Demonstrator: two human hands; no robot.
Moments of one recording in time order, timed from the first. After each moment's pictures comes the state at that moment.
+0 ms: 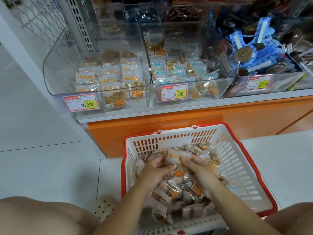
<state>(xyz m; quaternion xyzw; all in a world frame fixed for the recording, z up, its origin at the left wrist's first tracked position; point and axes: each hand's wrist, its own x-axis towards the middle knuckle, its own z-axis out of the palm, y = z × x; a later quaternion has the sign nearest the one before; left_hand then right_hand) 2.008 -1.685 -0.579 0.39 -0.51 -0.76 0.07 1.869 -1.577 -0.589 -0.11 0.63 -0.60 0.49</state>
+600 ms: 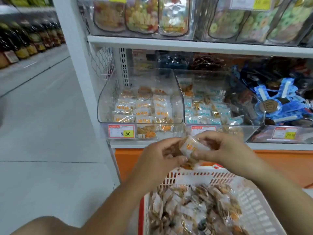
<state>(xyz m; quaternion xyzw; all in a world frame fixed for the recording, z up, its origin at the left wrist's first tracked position) 2.044 -1.750 -0.411 0.28 -0.75 -0.54 0.25 1.871 -1.652 -0.367 -0.52 0.73 -0.34 0.28</state>
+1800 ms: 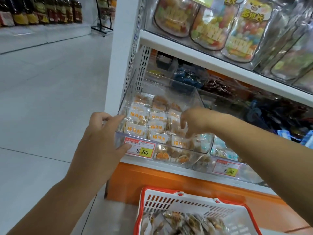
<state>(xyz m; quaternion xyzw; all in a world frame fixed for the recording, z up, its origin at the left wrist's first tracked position) 2.132 -1.873 -0.428 0.50 -0.76 -0.18 0.37 1.892 -1.874 -0.329 -0.62 0.72 0.29 0.03</state>
